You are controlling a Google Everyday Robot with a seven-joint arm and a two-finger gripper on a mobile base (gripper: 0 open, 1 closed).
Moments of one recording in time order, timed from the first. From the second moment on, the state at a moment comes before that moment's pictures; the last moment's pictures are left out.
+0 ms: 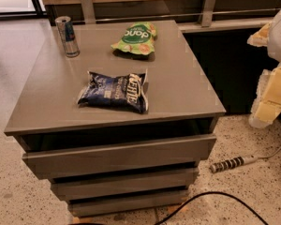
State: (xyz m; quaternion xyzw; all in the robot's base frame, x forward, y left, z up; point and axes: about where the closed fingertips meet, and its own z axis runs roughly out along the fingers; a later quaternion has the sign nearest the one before) arm 0.438 -0.217 0.977 -0.60 0.78 -0.04 0.16
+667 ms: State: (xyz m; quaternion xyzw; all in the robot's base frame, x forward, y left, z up) arm 0.443 -0.213 0.976 -0.60 0.78 -0.03 0.17
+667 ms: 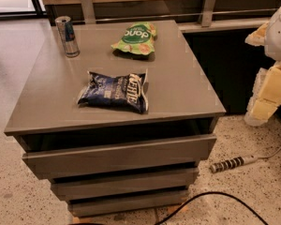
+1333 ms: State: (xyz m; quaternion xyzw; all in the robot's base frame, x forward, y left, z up) arm 0.499 -0.180 0.936 -0.55 0.78 0.08 0.29
